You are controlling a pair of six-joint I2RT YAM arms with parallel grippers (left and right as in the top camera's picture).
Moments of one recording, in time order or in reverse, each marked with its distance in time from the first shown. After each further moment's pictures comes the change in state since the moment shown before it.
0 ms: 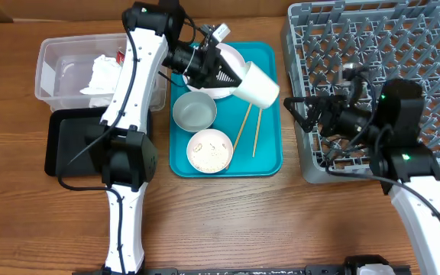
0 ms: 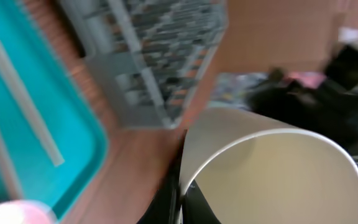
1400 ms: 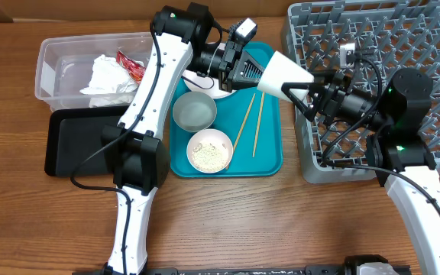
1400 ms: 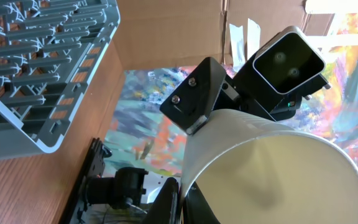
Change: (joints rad) left arm -0.104 0.000 0.000 -0.001 0.344 -0.058; right arm 0.000 0.061 0.000 0.433 -0.205 0.140
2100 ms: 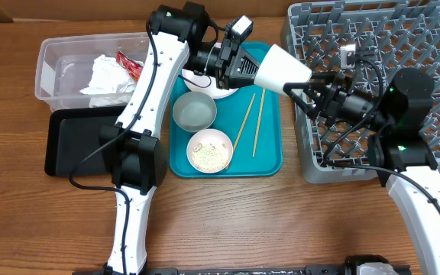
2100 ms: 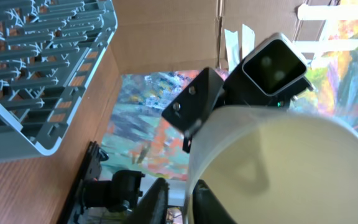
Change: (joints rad) left arm 0.014 0.000 0.000 0.001 0.018 -0.003; right arm -0.023 0.000 0.000 -0.006 -0.013 -0.021
